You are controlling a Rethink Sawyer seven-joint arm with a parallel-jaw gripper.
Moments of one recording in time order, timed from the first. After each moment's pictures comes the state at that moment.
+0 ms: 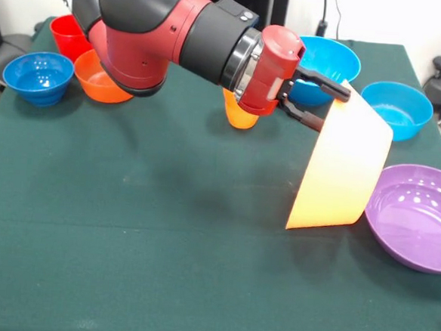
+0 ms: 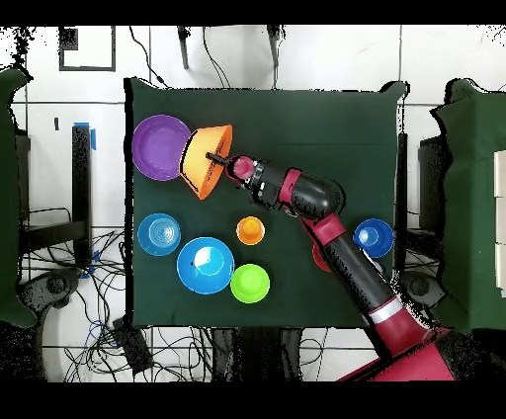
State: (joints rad) arm -1.22 0.28 1.18 1.68 -0.28 0.58 1.53
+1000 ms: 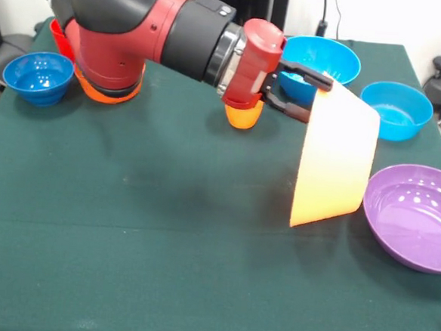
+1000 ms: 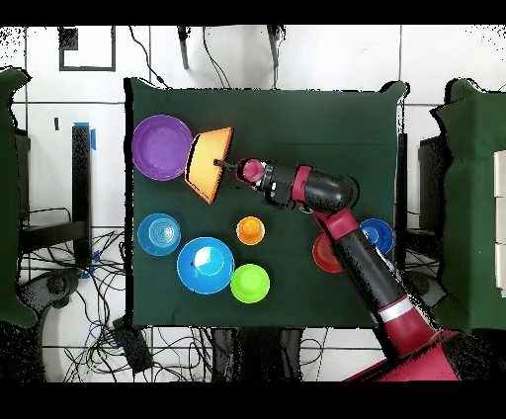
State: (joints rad) arm -1.22 0.24 1.18 1.63 -0.28 0.75 1.53
